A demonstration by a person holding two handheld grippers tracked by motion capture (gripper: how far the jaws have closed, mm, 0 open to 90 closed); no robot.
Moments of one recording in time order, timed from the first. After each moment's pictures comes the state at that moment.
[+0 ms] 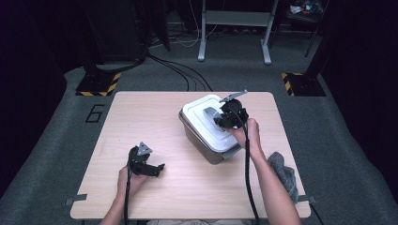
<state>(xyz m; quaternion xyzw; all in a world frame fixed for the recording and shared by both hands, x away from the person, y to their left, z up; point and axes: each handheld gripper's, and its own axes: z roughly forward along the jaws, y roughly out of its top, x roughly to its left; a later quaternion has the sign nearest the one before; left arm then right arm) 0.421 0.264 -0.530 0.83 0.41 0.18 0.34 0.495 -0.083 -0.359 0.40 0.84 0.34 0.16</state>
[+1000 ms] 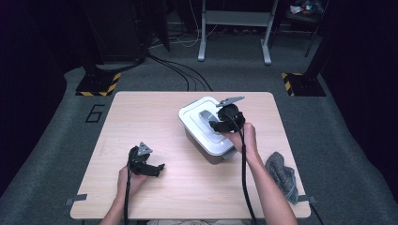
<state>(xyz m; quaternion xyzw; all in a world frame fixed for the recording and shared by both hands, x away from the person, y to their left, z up) 0.421 0.264 -0.530 0.83 0.41 0.18 0.34 0.485 -0.077 -0.367 0.38 0.83 0.35 0.19</state>
